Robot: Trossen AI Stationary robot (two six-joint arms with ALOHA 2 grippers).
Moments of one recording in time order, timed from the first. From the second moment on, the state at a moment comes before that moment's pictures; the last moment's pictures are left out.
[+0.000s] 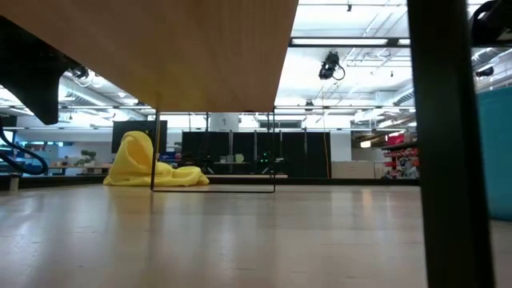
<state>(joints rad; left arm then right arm) -0.52 1.08 0.75 -1.07 -0.35 -1.61 0.71 1.98 1.54 -1.07 0.10 1.10</state>
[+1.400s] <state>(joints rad) -0.52 1.08 0.75 -1.07 -0.35 -1.61 0.53 1.56 1.29 -1.23 0.10 0.90</state>
